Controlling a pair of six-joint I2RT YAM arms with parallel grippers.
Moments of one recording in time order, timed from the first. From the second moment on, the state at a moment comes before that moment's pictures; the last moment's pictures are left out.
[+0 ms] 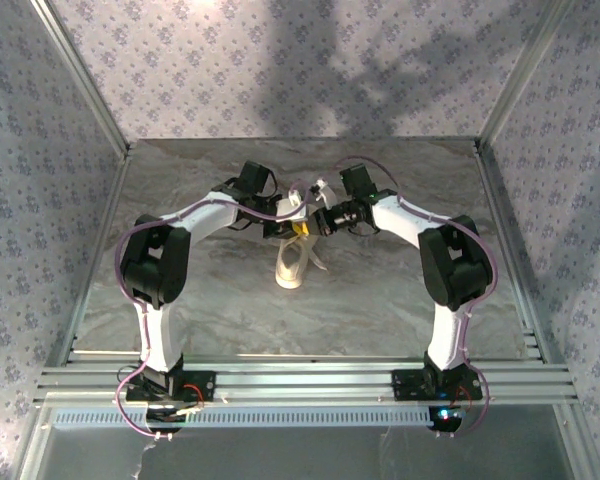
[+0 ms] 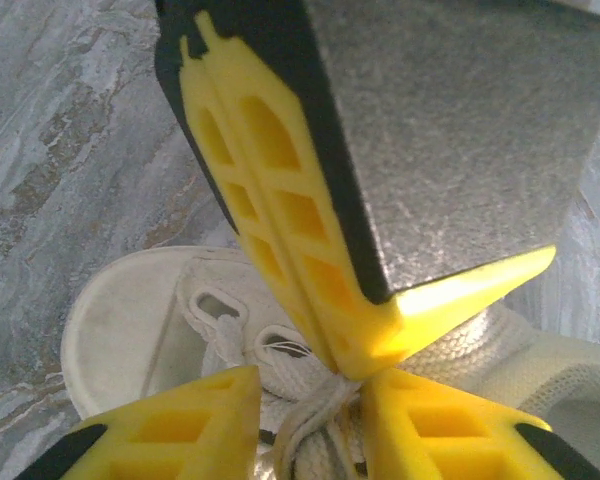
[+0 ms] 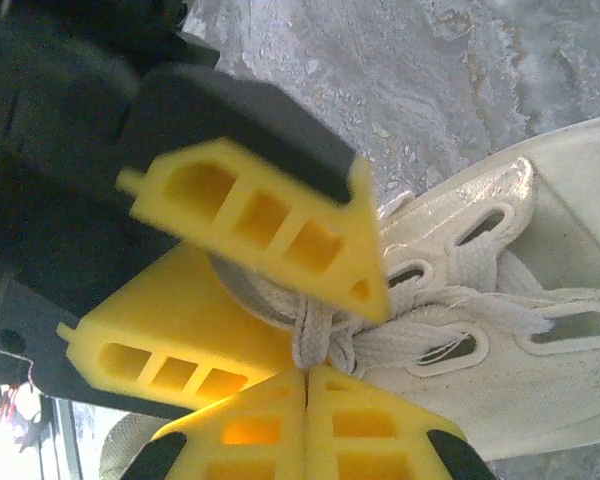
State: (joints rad) left arm -0.47 1.96 1.40 -0.44 0.66 0.98; right arm 0.43 1.91 1.32 -0.34 -0.78 0.01
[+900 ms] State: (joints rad) left arm -0.49 1.94 1.27 -0.16 0.63 0.89; right arm 0.43 1.90 1.33 -0.35 -0.81 -0.05
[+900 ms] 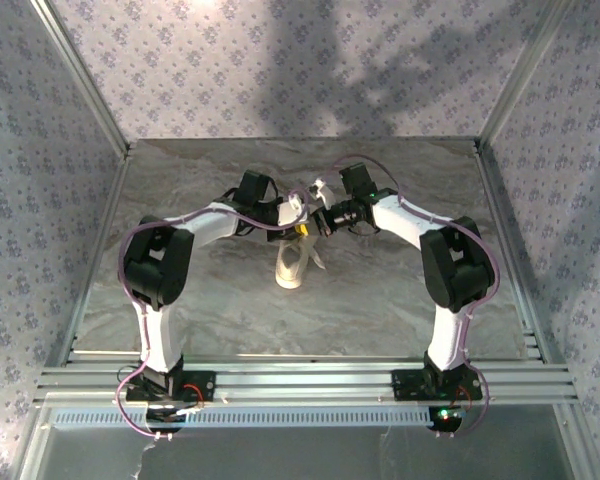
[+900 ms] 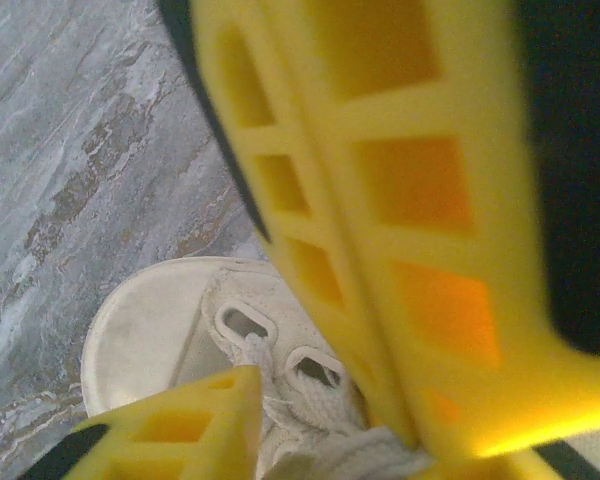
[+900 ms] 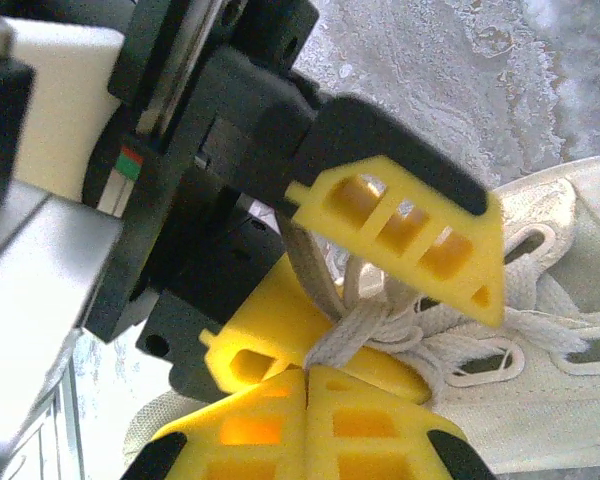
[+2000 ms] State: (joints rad) left arm -0.52 1.80 0.96 0.27 0.48 0.78; right arm 0.34 1.94 1.25 -0.13 -0.90 0.34
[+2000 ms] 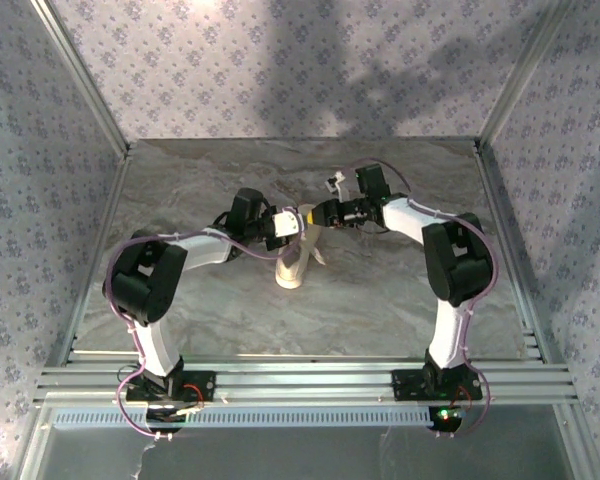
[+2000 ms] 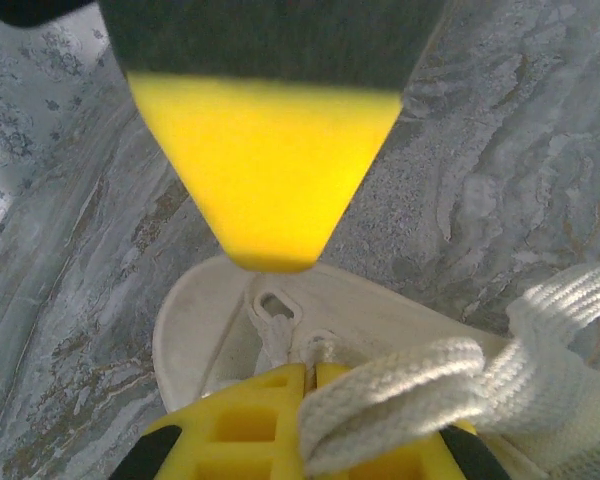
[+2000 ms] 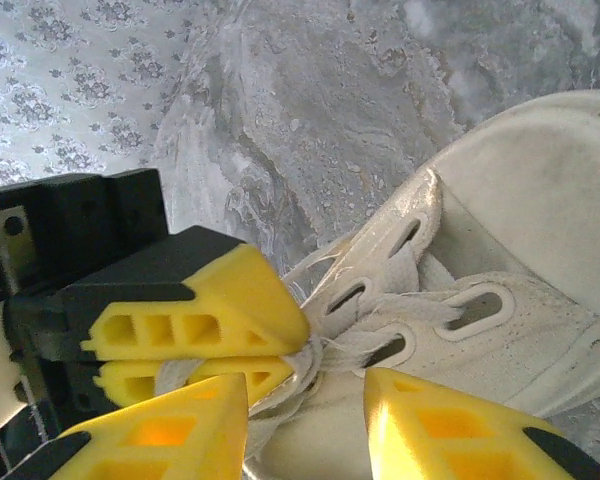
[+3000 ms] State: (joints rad) left arm -0.52 1.77 0.93 0.31 0.53 0.69; right arm 0.34 1.98 1.13 0.18 -1.05 0.48
